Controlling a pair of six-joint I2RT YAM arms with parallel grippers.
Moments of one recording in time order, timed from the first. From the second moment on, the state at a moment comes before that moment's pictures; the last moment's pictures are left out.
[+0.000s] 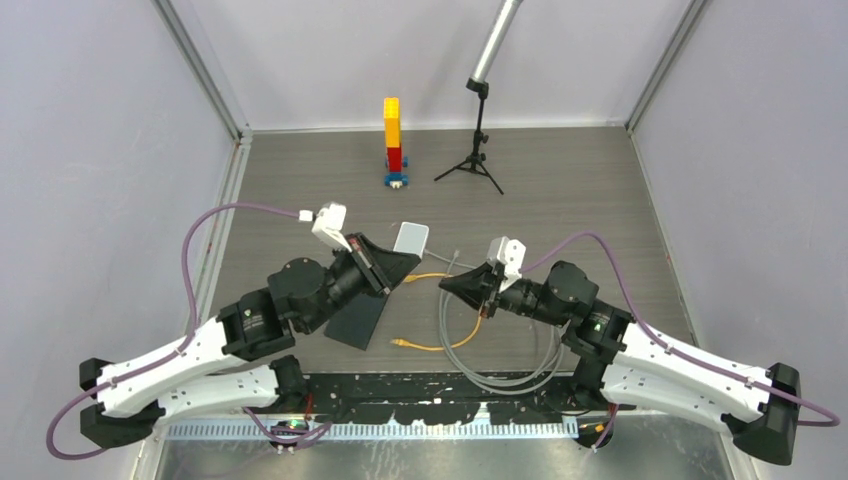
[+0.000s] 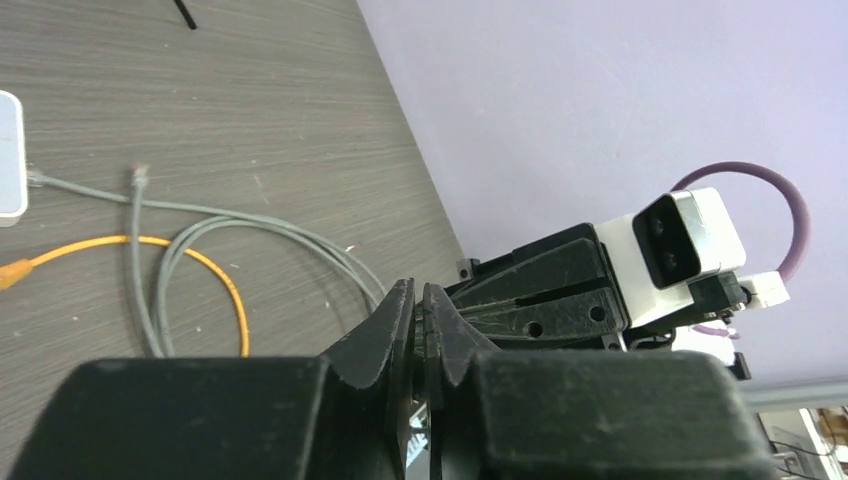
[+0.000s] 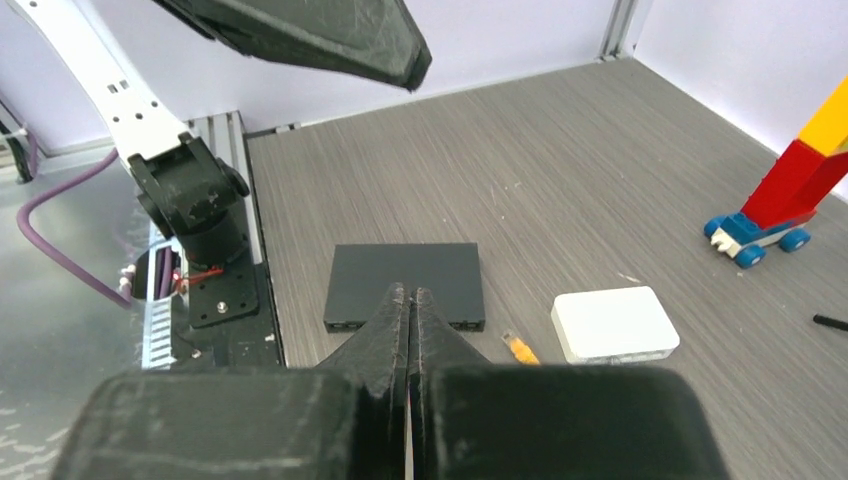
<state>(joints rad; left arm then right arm) -1.17 0.75 0.89 -0.23 -0.38 -0.91 1.02 0.72 0.57 0.22 -0.19 0.02</state>
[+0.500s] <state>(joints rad) -1.07 1.05 1.07 -0.46 -0.49 -0.78 1.01 0.73 0.57 -0.16 0.39 0.37</state>
